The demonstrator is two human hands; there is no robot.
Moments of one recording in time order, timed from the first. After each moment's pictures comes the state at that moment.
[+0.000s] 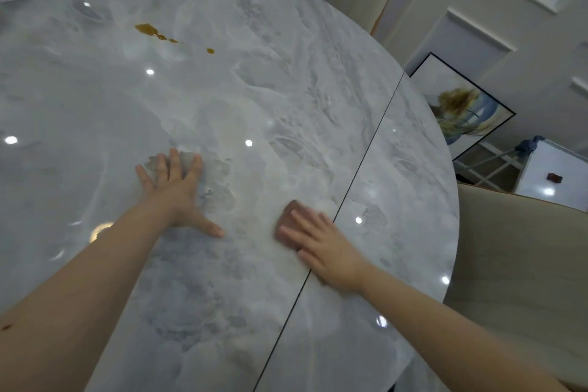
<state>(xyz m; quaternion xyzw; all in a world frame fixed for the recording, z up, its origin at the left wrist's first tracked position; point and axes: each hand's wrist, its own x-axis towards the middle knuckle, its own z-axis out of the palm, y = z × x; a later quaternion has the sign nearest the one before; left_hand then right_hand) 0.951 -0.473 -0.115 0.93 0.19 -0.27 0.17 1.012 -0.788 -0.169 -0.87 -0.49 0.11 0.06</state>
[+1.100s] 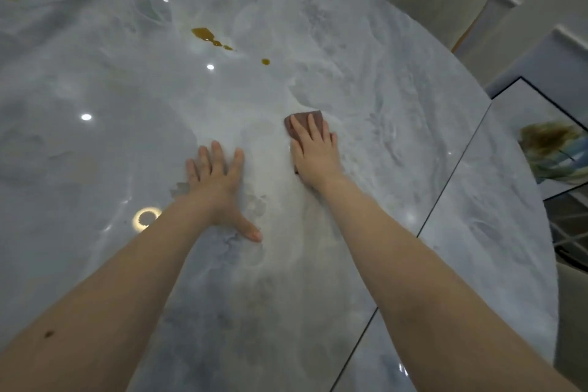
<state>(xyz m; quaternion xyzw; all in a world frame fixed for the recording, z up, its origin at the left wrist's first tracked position) 1.027 -0.445 -0.141 0.93 0.22 -0.23 0.18 1.199 -0.563 -0.171 -0.94 -0.33 0.06 0.10</state>
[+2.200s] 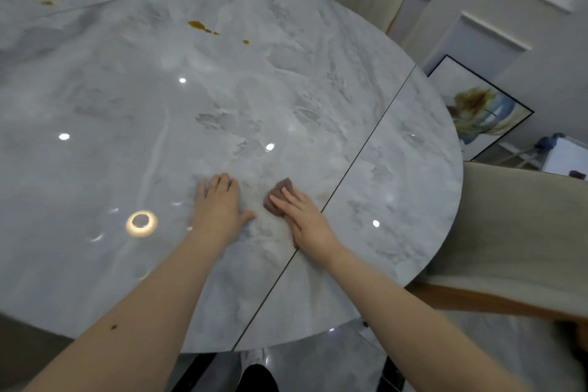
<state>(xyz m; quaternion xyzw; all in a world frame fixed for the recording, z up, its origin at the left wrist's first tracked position) 0.822 -0.558 -0.152 0.98 0.19 -0.04 0.11 0.898 -0.745 -0.178 -0.87 -0.41 0.06 0.26</state>
